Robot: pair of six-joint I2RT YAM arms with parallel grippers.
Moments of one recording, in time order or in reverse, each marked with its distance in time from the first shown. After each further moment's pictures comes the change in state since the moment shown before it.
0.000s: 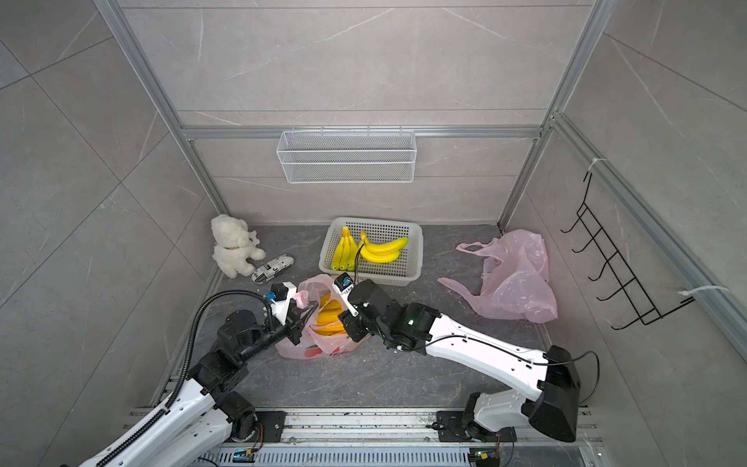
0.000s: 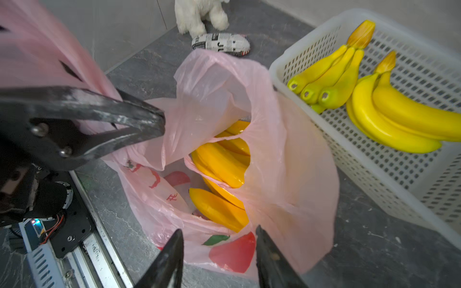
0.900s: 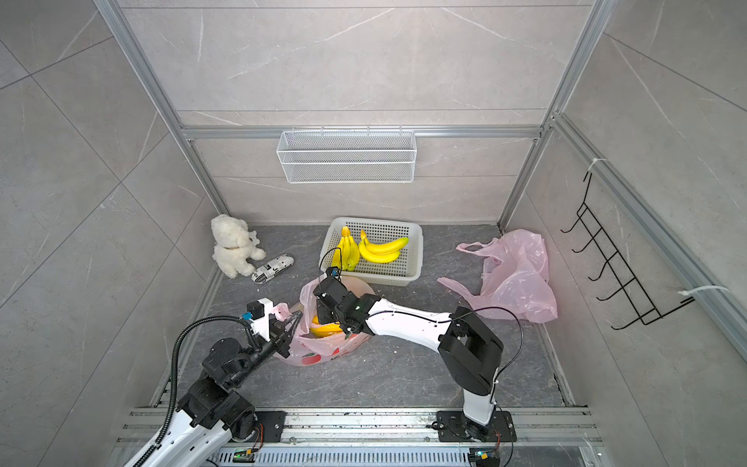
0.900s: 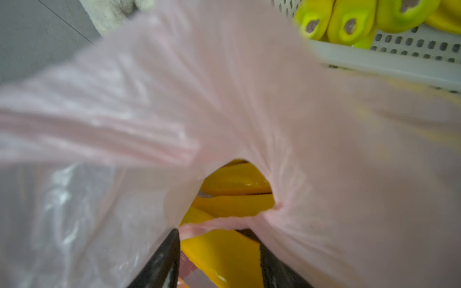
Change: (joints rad) left arm 0.000 -0.307 -0.183 -0.038 -0.147 -0.130; right arm -0.060 0.452 0.179 0.215 0.063 0.446
